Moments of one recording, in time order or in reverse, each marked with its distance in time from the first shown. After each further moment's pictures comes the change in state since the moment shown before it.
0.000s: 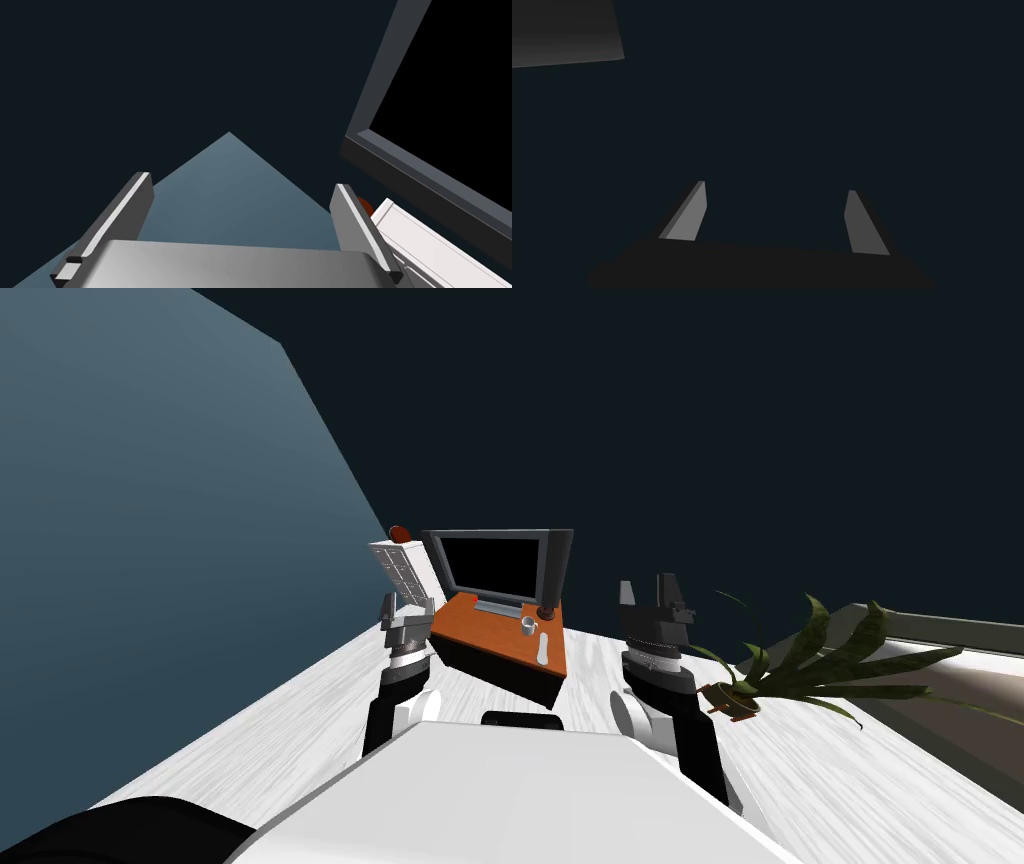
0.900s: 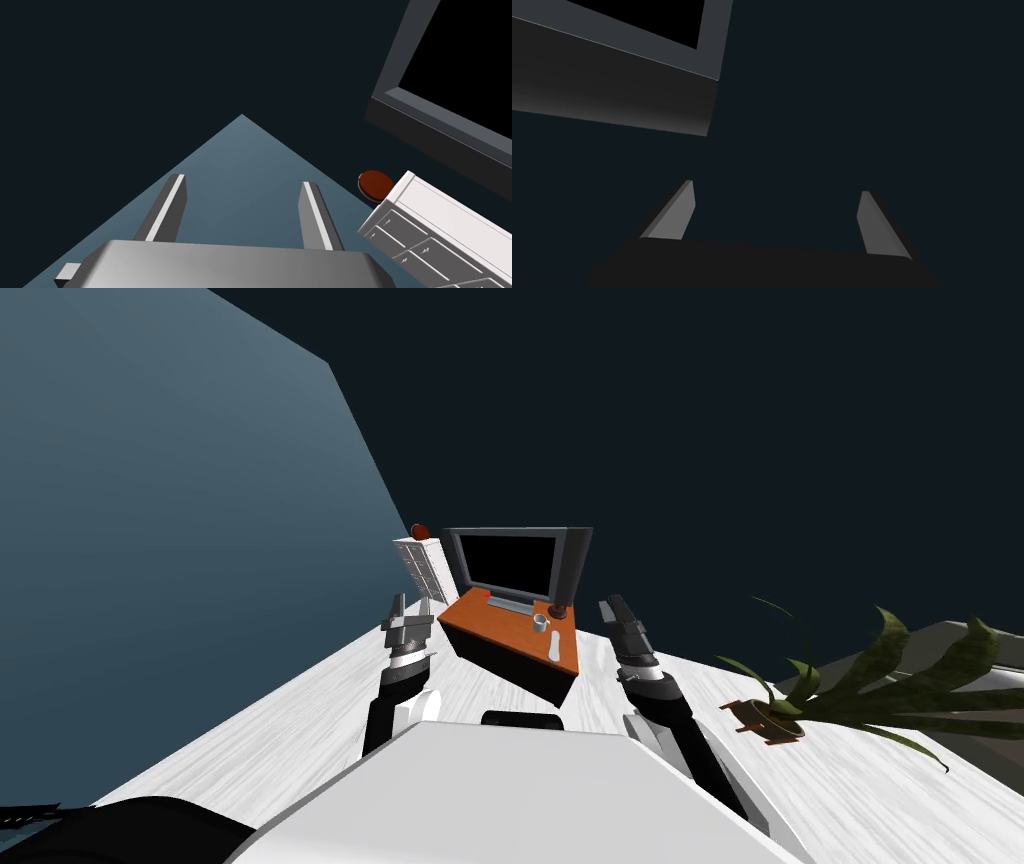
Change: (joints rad) left arm 0.000 0.000 0.000 0.000 0.000 0.000 0.000; right arm 0.073 -0.233 0.031 0.113 0.047 0.006 0.191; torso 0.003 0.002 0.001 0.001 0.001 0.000
